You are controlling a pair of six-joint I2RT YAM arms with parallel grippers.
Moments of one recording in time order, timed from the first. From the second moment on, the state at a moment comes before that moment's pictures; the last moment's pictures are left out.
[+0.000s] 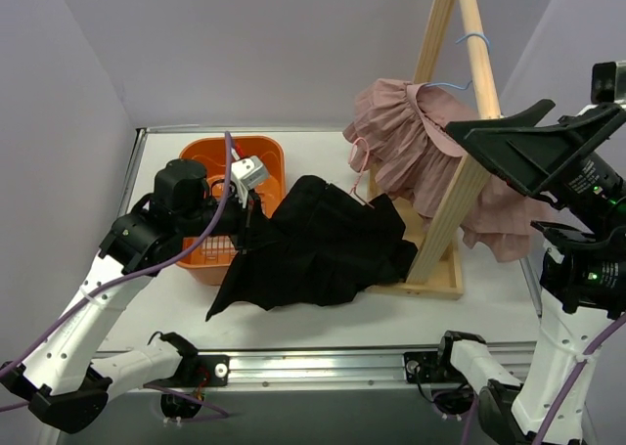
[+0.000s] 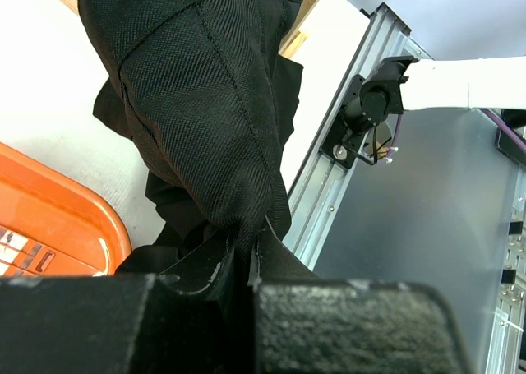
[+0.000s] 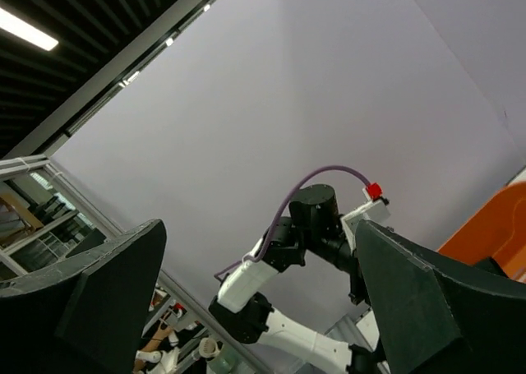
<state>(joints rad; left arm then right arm) -0.61 1.06 1.38 -0.79 0.59 -0.16 -0.16 0.98 1.71 0.17 -0.99 1.59</state>
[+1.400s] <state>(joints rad) -0.67 1.18 1.29 -0.58 0.61 -0.28 0.08 0.94 1.71 -1.04 -0.09 0.33</state>
